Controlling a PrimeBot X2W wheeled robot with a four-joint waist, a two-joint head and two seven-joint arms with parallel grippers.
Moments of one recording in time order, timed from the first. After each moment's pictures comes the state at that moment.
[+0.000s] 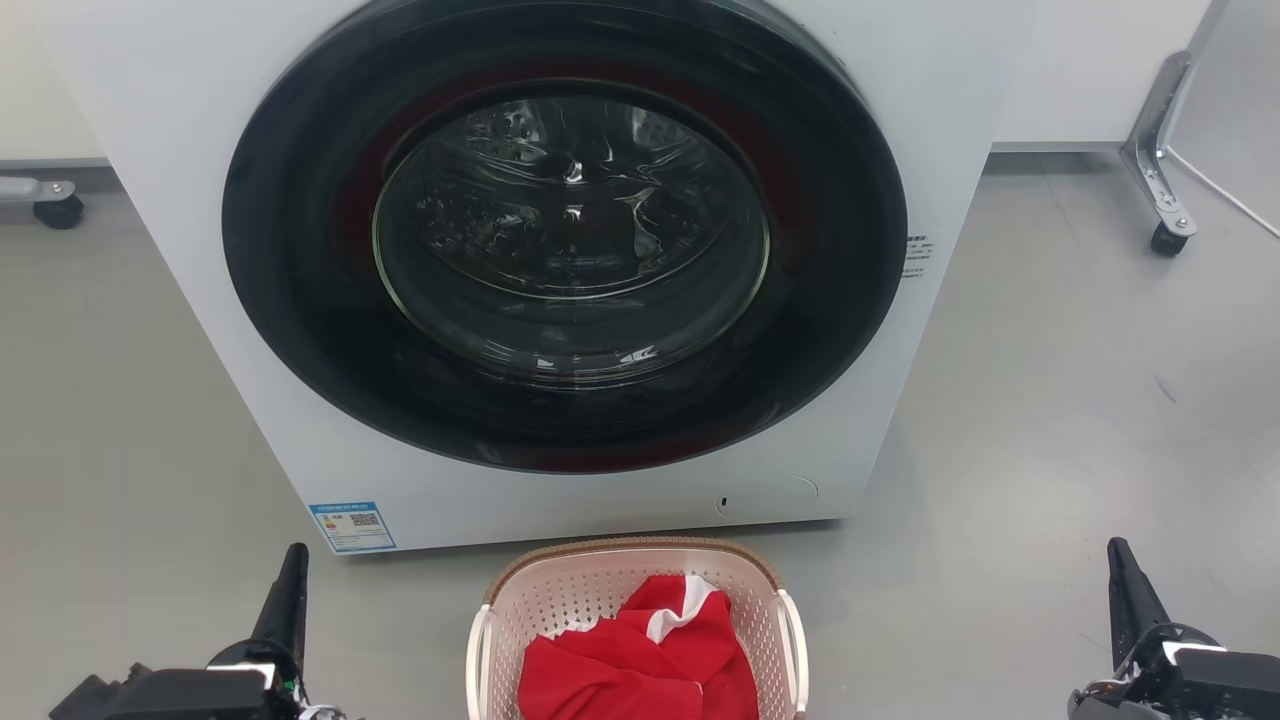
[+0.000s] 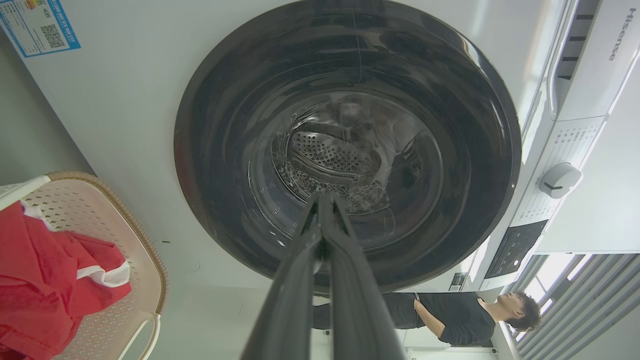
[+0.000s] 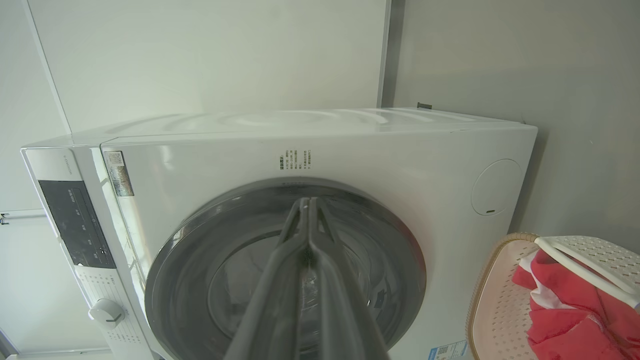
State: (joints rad) left arm -0.08 0.04 0.09 0.29 -1.60 -0.12 0.11; right arm -0.09 -0.04 -0.13 0.30 1.60 0.12 0.11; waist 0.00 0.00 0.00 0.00
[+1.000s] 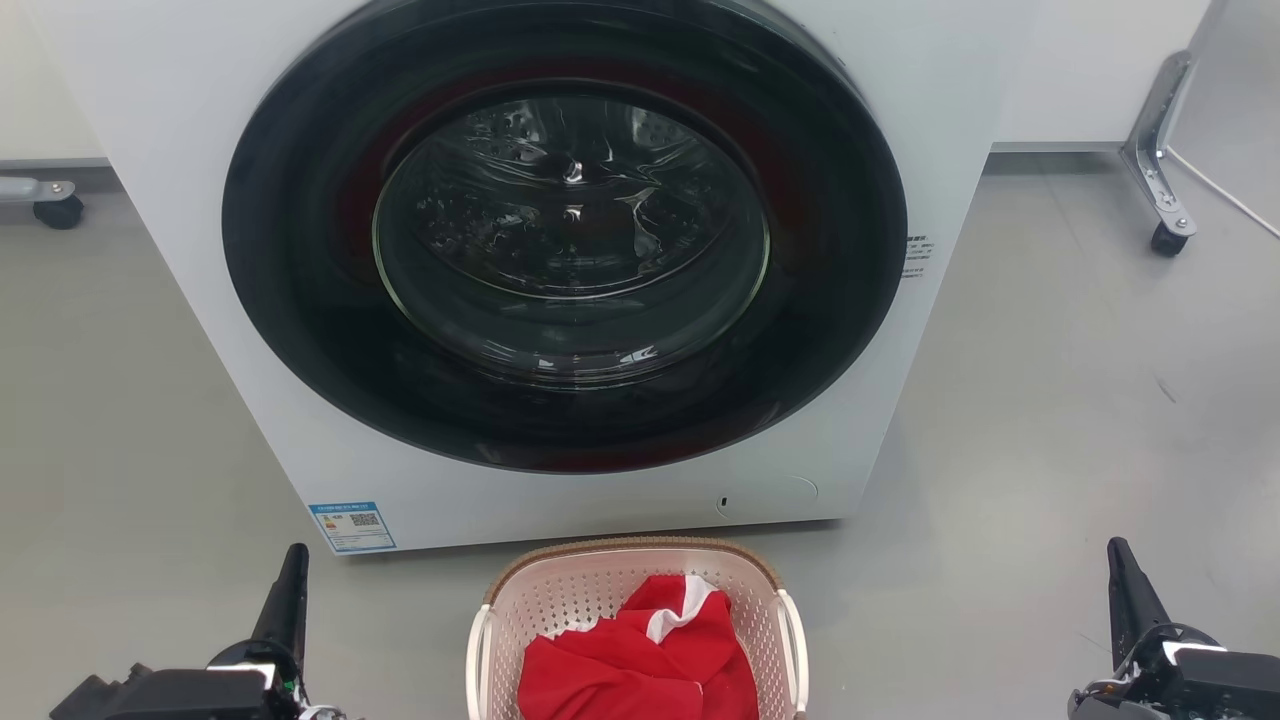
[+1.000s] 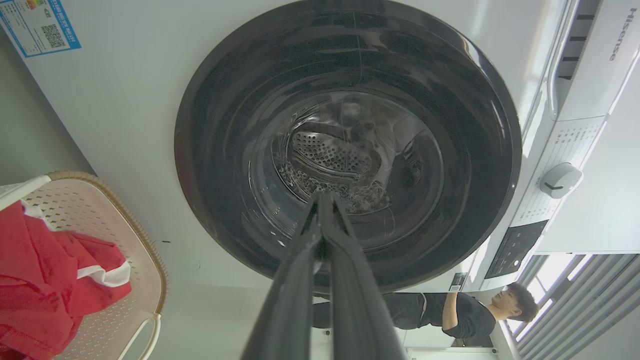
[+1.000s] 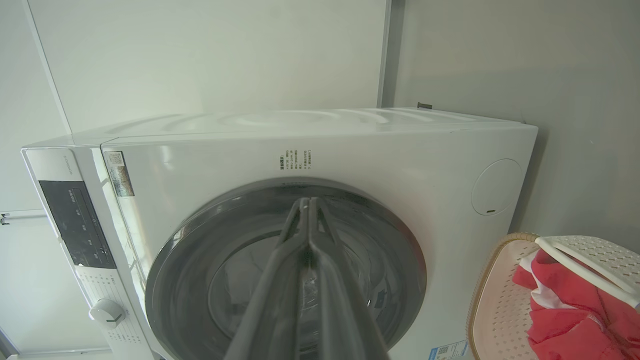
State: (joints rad) left arm -0.08 0.04 0.09 0.29 -1.60 -0.12 0.11; right arm -0.09 -0.04 -0.13 0.30 1.60 0.12 0.11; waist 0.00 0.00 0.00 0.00
